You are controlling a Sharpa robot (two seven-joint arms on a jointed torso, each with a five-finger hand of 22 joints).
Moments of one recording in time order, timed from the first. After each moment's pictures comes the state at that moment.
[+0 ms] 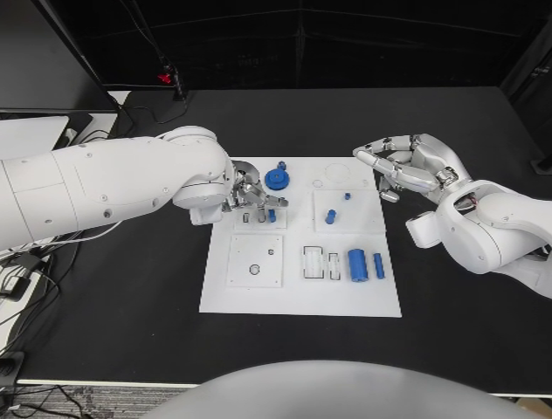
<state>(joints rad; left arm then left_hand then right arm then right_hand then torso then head) 1.43 -0.60 -0.24 1.40 -0.81 0.17 -0.58 0.98 0.19 -0.17 0.29 0.24 0.68 0.12 0.76 0.31 1.47 0.07 1.57 1.31 1.47 0.01 1.57 1.31 0.01 1.46 0.13 1.57 1.31 1.16 -1.04 -0.05 1.75 -0.44 -0.48 0.32 1.37 0.04 -0.16 0.29 0.26 0.80 0.17 0.33 0.14 1.46 0.09 1.57 1.31 1.46 0.03 1.54 1.31 0.11 1.26 0.14 1.11 1.30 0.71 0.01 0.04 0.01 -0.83</state>
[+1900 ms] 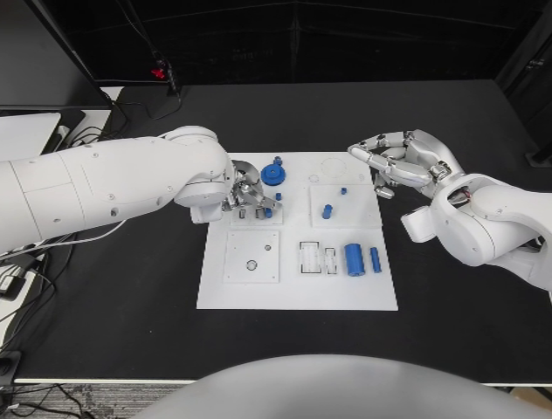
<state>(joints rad) 1.41 -0.56 -0.24 1.35 -0.81 0.19 -0.56 1.18 0.21 -0.14 0.29 0.34 0.69 0.10 0.75 0.41 1.47 0.05 1.57 1.31 1.47 -0.01 1.57 1.31 0.01 1.47 0.11 1.57 1.31 1.16 -1.03 -0.05 1.74 -0.44 -0.47 0.29 1.38 0.05 -0.16 0.29 0.26 0.79 0.17 0.34 0.14 1.46 0.09 1.57 1.31 1.46 0.03 1.53 1.31 0.11 1.26 0.14 1.10 1.30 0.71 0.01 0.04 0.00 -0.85</state>
